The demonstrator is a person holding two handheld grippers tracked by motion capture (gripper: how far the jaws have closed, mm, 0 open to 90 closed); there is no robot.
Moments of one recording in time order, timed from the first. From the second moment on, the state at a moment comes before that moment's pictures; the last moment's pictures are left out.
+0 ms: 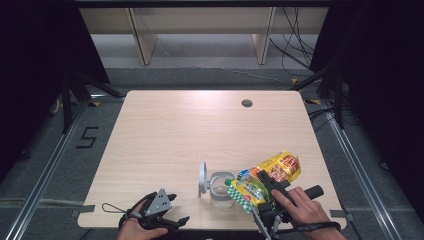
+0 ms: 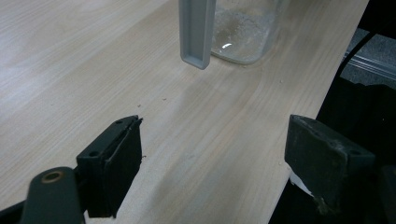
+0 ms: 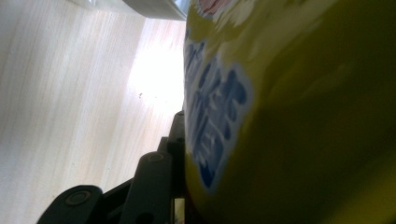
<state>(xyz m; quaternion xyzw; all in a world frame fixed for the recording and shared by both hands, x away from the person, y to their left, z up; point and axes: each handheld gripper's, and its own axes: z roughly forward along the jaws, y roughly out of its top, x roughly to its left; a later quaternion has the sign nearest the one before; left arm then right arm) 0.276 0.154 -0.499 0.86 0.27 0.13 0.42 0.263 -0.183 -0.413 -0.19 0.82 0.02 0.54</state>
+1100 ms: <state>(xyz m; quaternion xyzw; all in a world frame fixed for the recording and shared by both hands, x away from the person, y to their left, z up) 0.277 0.154 -0.499 0.86 0.27 0.12 0.42 0.269 -0.176 -0.420 -0.22 0.81 -0.01 0.55</state>
